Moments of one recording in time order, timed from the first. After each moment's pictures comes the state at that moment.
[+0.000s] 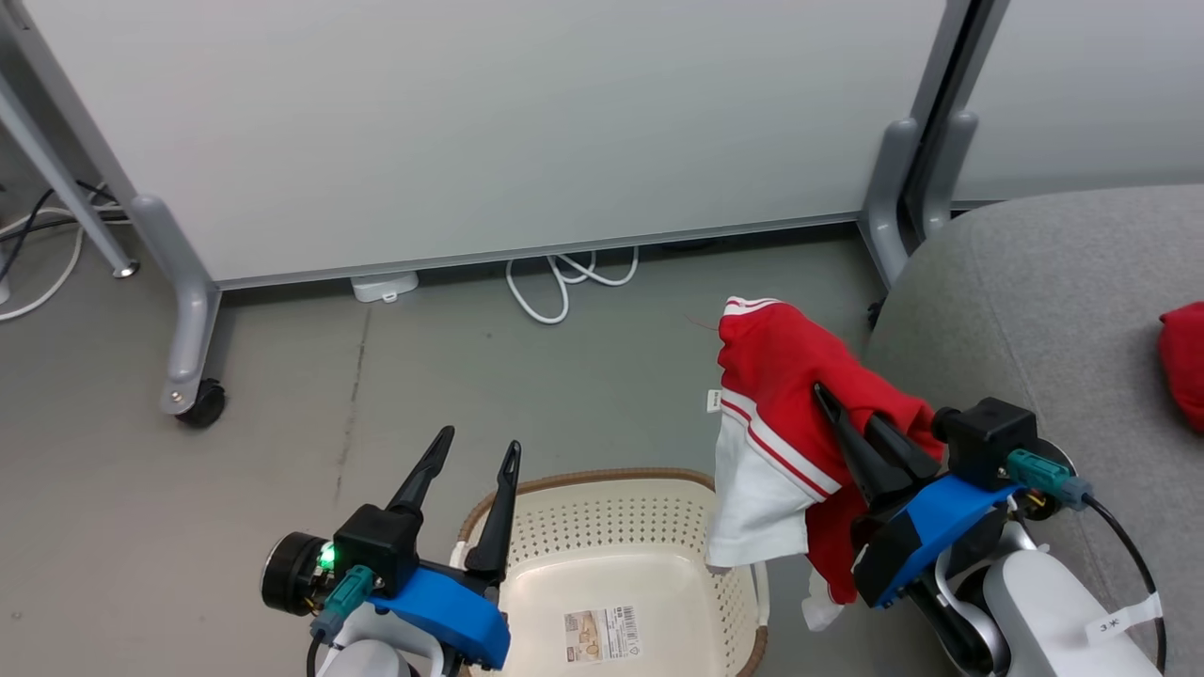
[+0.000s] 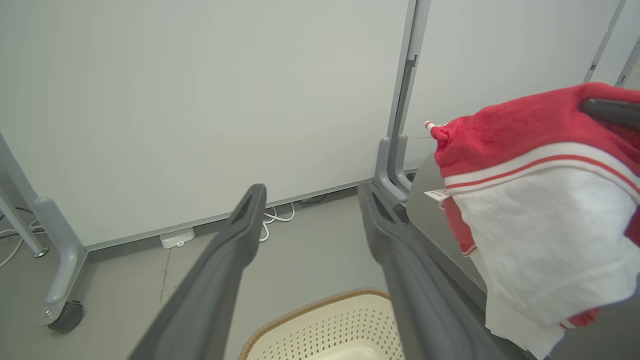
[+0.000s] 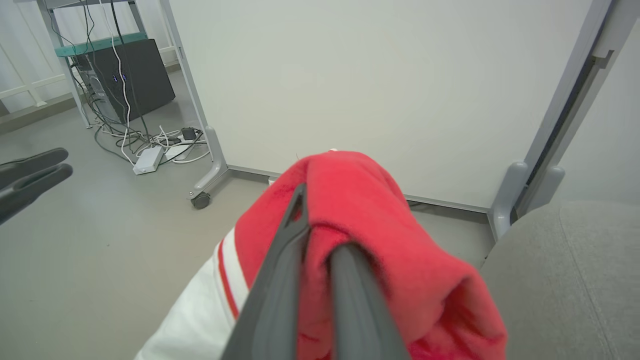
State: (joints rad) left arm -0.18 0.09 -0.32 0.40 -0.21 -0.13 -0.26; right arm -0.30 -0.24 0.34 0.29 0.35 0.13 -0.06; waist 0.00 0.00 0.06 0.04
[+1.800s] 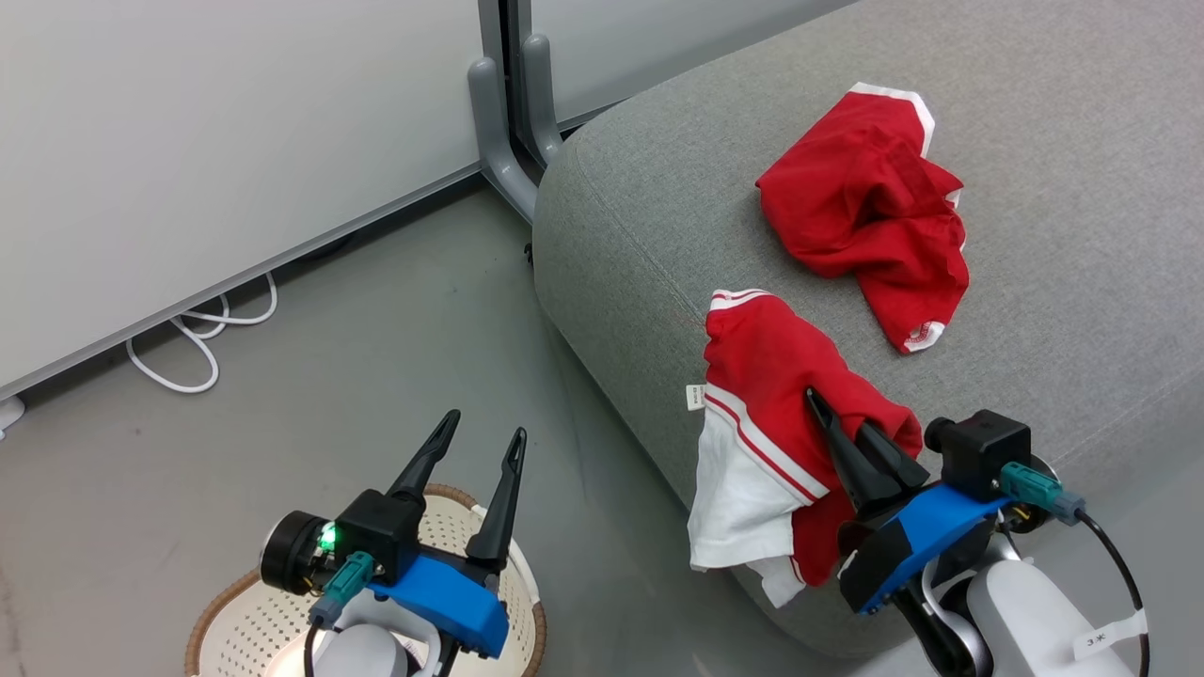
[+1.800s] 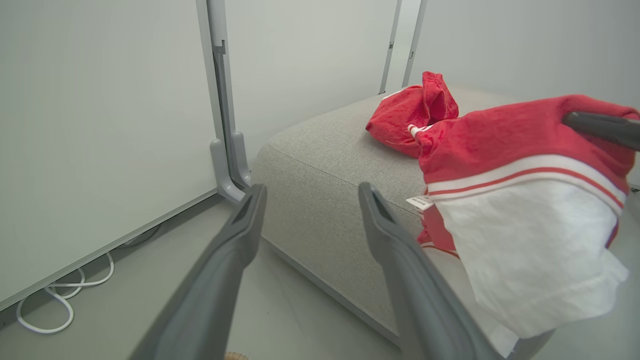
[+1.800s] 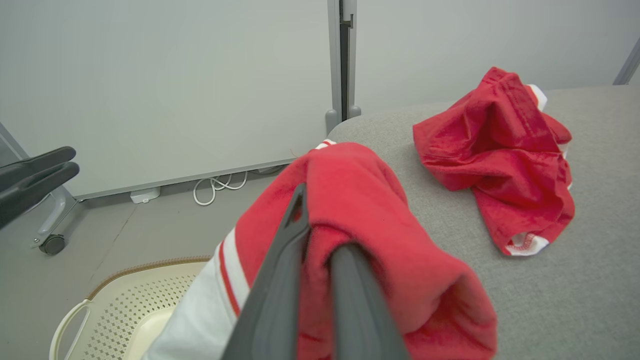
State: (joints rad) left arm -0.21 0.12 -0.36 0.39 -0.23 -0.13 -0.26; right arm -0.29 -0.20 0.32 0.32 0.35 0.13 -0.11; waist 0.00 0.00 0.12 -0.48
